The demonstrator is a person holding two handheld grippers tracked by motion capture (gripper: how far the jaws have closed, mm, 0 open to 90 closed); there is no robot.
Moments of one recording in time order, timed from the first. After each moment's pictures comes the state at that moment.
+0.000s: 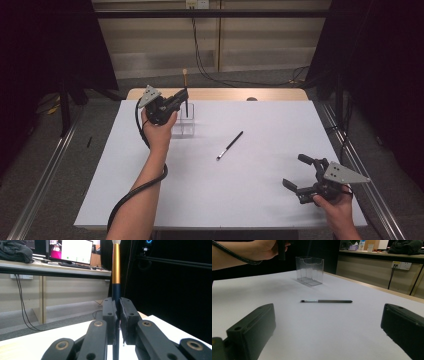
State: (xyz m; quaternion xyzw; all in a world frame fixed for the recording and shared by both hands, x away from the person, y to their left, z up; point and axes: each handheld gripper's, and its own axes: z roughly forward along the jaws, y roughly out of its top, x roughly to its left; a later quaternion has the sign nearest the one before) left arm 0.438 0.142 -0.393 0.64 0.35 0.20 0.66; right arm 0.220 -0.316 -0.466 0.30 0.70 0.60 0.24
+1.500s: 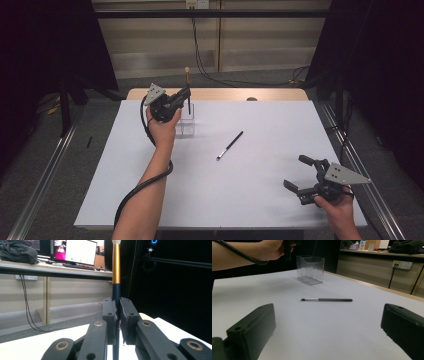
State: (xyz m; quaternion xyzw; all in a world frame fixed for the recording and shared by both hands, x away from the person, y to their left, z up) left arm 0.451 0.132 -0.401 0.63 0.36 0.22 0.65; right arm 0.218 -0.319 -0.468 0.30 0.71 0.60 0.24
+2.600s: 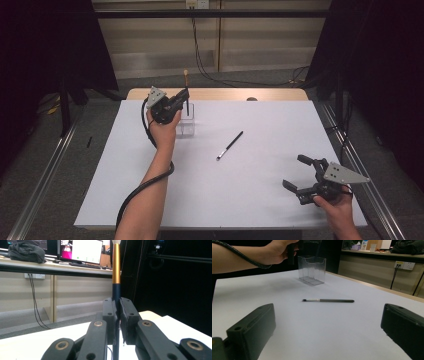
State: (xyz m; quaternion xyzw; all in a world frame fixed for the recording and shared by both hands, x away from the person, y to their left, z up) left arm 0.456 0.132 -0.417 0.63 0.37 0.23 0.65; right arm 0.220 -0.317 -0.468 0.29 0.71 0.60 0.24
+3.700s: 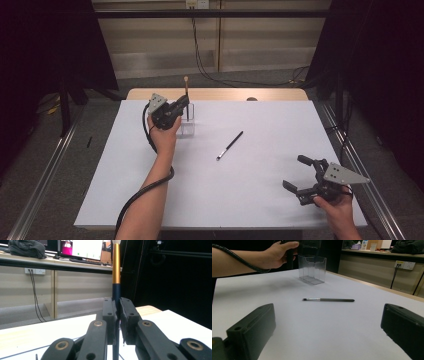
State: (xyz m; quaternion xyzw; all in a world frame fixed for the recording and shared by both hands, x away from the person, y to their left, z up) left arm 0.449 0.134 -0.434 0.63 0.37 0.23 0.64; right arm 0.219 -0.317 -0.468 0.29 0.71 0.60 0.24
